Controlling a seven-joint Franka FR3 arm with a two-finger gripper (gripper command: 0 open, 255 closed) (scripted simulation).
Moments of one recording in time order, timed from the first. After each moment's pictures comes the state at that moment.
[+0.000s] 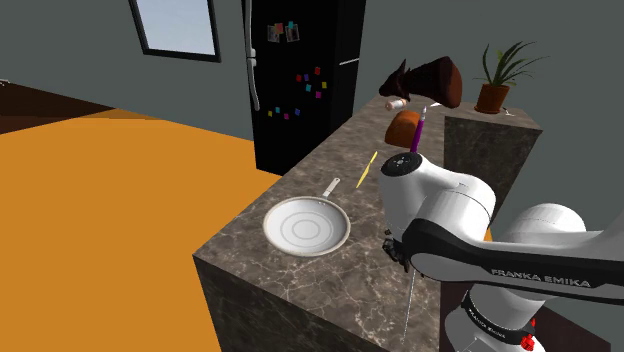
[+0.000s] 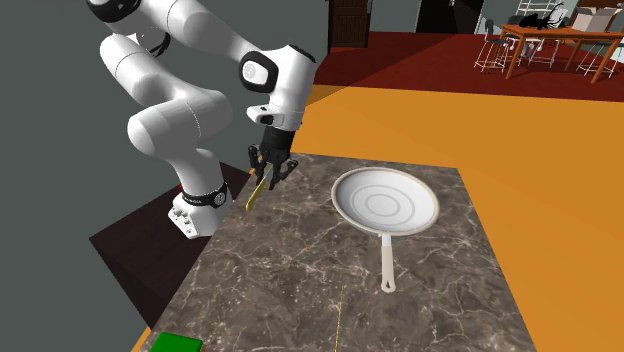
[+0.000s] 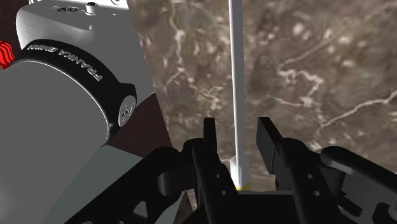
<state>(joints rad) -0.09 -1.08 0.87 -3.01 0.47 1.79 1.42</state>
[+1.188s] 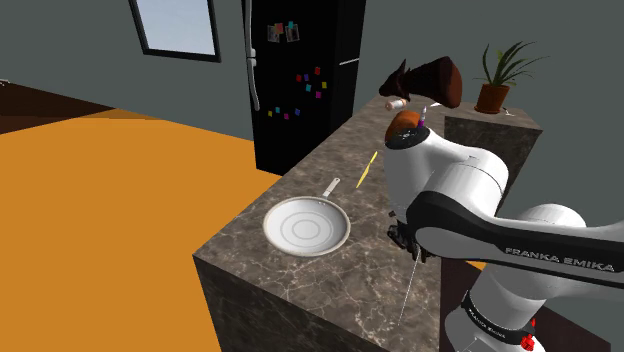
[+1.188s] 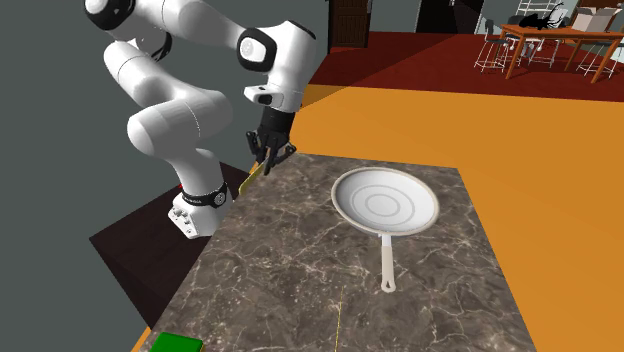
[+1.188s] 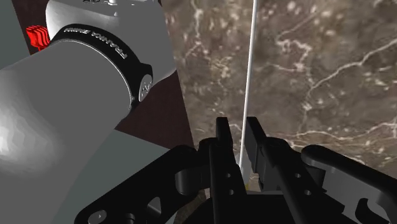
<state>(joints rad) -0.11 -1.15 0.76 -2.93 0.38 1.65 1.39</state>
